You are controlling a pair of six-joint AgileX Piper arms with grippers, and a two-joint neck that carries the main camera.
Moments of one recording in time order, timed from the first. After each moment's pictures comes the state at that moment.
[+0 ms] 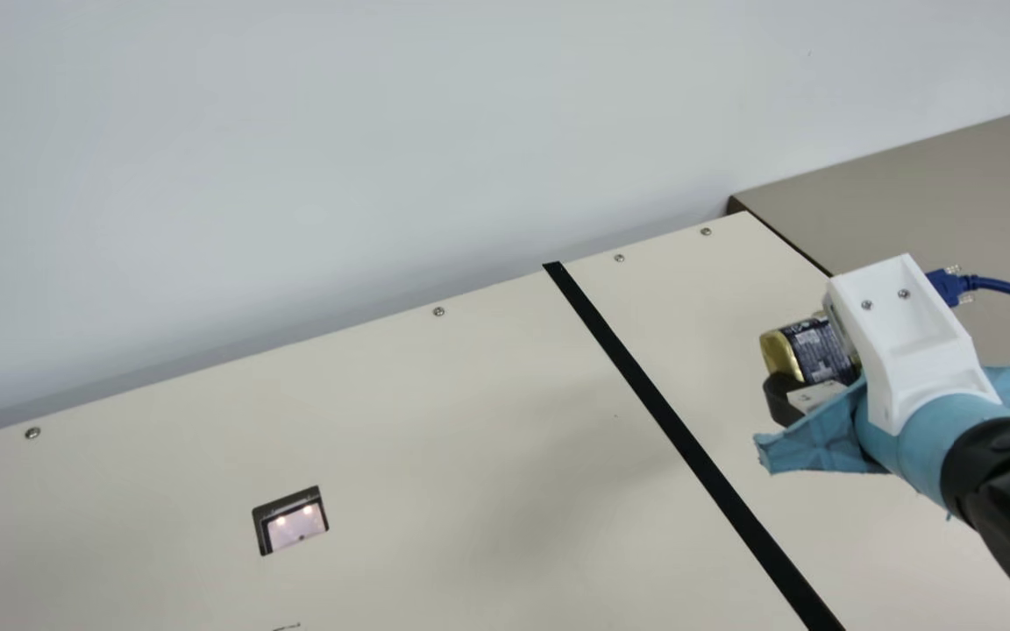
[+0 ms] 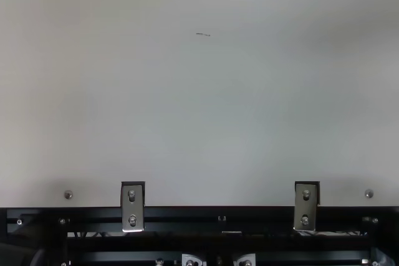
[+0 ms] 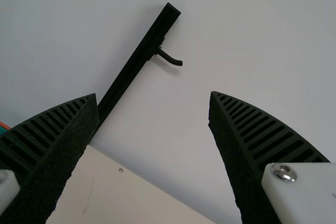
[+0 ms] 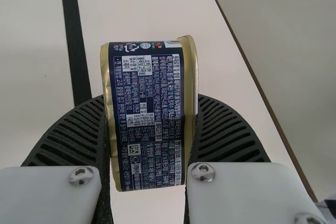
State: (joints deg) left arm -5.1 31.7 -42.8 38.7 23.3 -74.1; right arm -19.4 54.6 -36.1 -26.6 26.3 8.5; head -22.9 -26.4
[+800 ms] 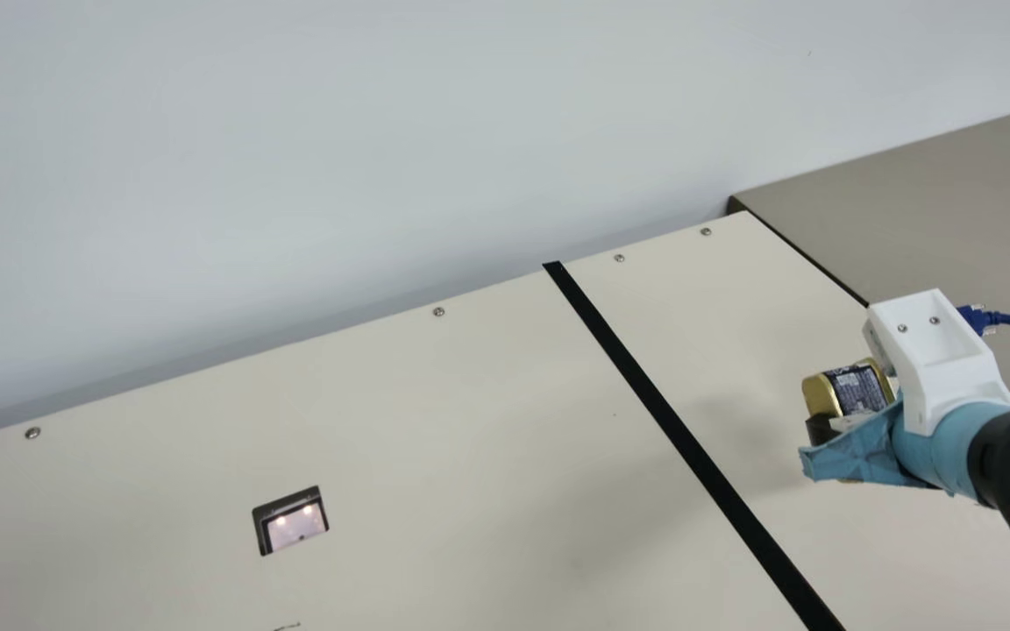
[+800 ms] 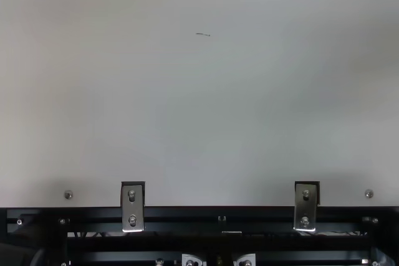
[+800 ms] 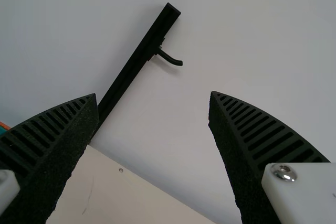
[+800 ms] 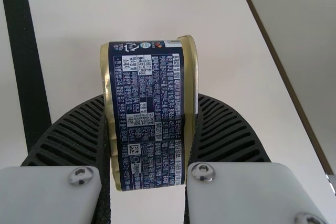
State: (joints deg) left arm -5.1 31.7 -42.8 38.7 23.3 -74.1; right arm -39.0 67.3 -35.9 1.1 20.0 -26.0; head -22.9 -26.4
